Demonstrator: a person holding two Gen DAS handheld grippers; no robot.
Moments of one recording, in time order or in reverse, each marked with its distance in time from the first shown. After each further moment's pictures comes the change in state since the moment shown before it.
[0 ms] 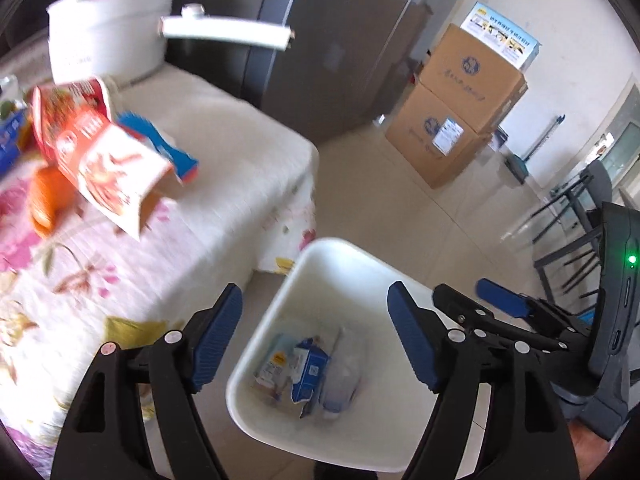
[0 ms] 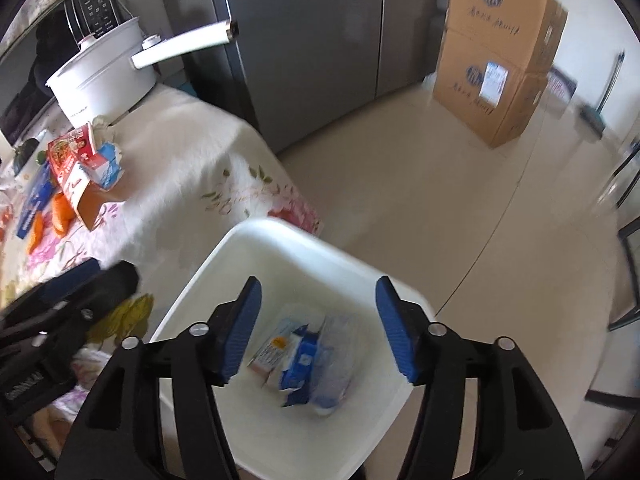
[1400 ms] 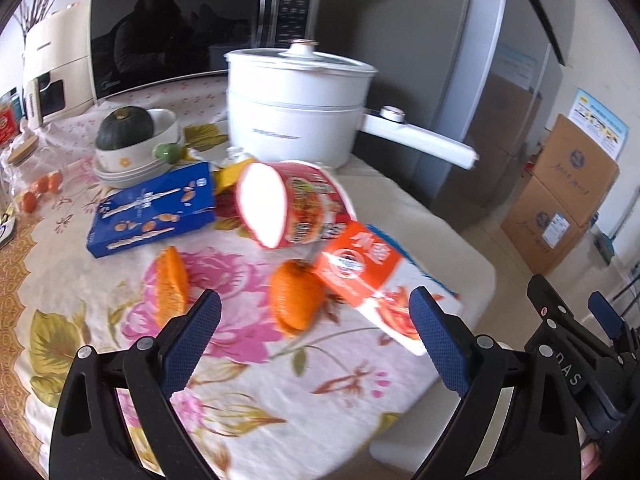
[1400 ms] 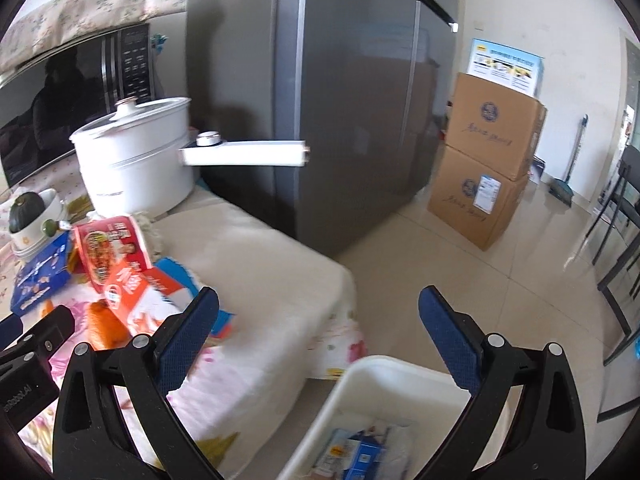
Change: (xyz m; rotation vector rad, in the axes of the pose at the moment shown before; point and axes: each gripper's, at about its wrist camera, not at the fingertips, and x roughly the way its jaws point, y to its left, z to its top) left arm -0.078 0.153 0.042 -0.147 -0.239 0.361; right arm -0.024 0.161 0.050 -0.001 -0.368 -0.088
